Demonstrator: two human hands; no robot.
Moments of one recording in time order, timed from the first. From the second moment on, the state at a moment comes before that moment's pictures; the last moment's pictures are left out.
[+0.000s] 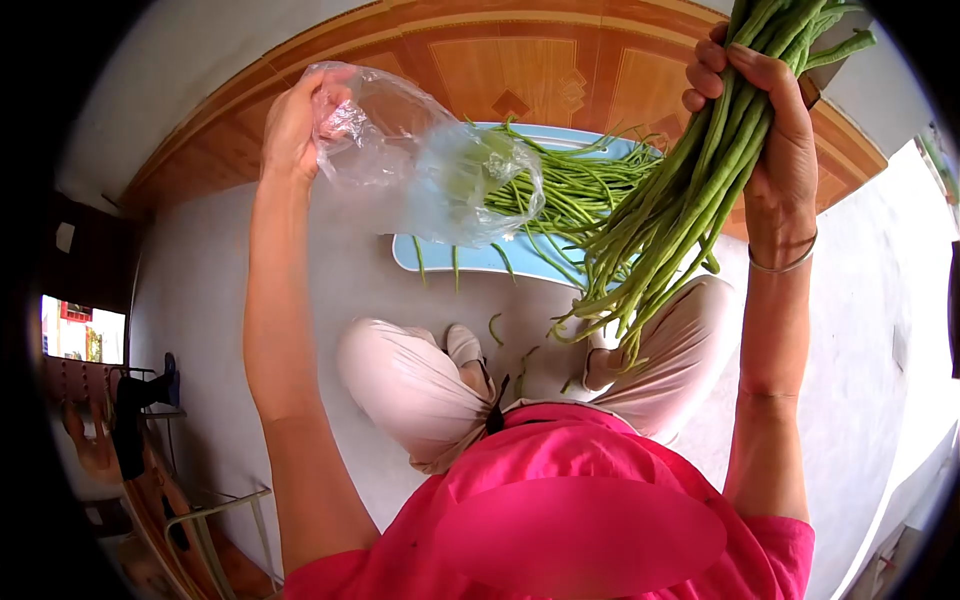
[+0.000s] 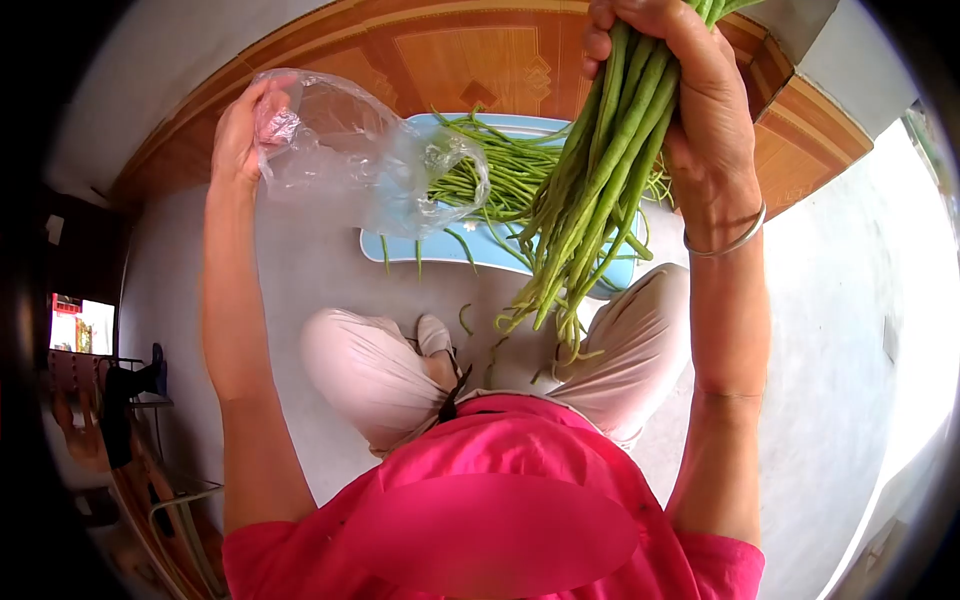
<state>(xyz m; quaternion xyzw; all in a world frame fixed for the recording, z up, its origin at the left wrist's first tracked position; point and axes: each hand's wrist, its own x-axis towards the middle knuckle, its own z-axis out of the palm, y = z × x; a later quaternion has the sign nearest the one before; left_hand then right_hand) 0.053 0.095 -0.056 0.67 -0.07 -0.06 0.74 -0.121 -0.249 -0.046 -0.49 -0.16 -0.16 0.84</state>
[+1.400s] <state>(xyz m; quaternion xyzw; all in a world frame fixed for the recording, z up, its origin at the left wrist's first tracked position) -0.065 -0.085 -0.132 0.60 -0.32 -0.20 0.71 -0.159 -0.221 -0.044 -0.87 -0.33 -0.35 -0.13</state>
